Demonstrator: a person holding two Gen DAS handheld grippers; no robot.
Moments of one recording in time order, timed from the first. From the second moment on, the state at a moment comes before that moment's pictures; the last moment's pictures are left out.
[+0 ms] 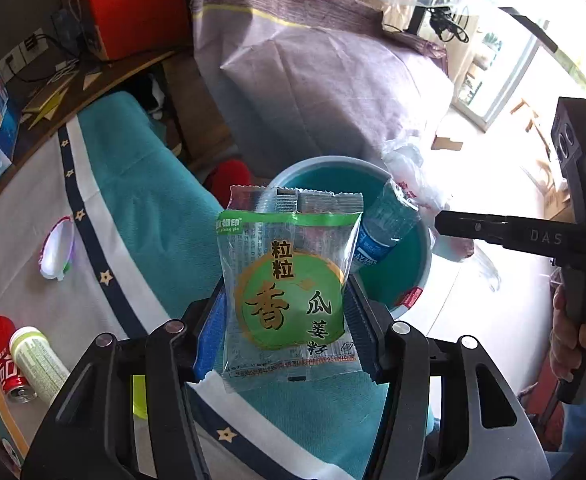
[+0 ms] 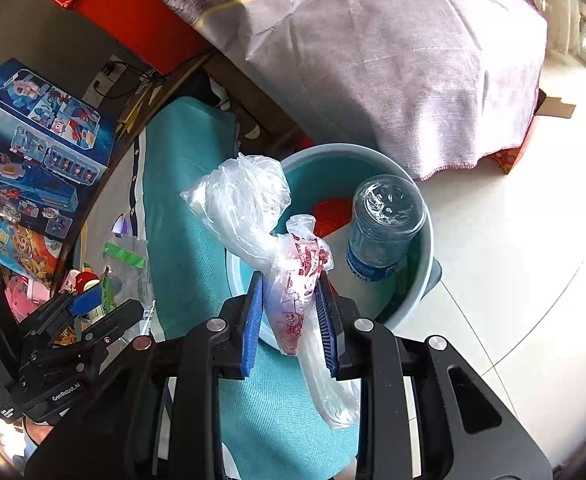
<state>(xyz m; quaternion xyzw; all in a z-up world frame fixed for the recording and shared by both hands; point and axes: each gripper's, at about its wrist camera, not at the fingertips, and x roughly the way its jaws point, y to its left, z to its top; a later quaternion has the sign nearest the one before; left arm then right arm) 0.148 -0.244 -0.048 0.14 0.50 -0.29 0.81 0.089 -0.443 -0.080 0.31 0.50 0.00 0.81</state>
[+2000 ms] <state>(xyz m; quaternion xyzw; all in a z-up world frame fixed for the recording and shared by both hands) 0.156 -0.178 -0.066 0.06 0.54 -0.26 0.80 0.120 -0.380 -0.075 0.26 0.55 -0.01 0.79</state>
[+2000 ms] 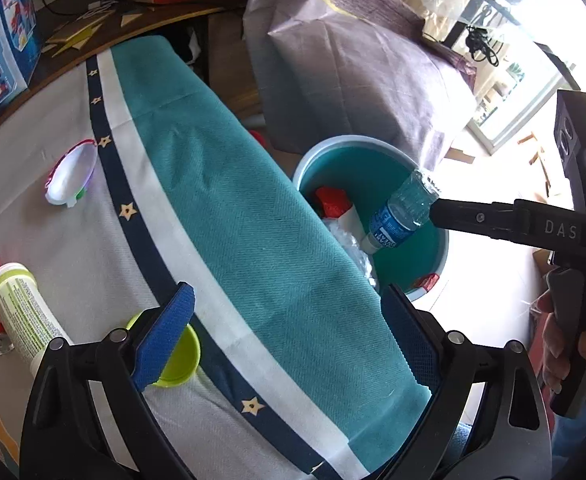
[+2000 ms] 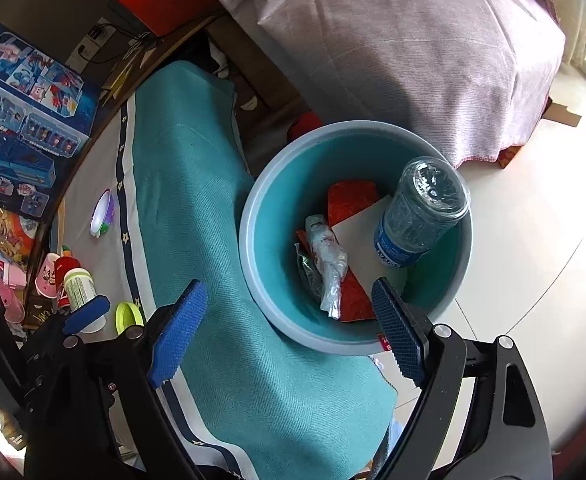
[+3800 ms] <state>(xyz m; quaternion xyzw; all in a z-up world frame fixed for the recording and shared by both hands) 0.150 0.073 -0.102 -0.15 0.56 -0.10 0.81 0.159 -0.141 -0.099 0.04 0.59 0.11 0.80</state>
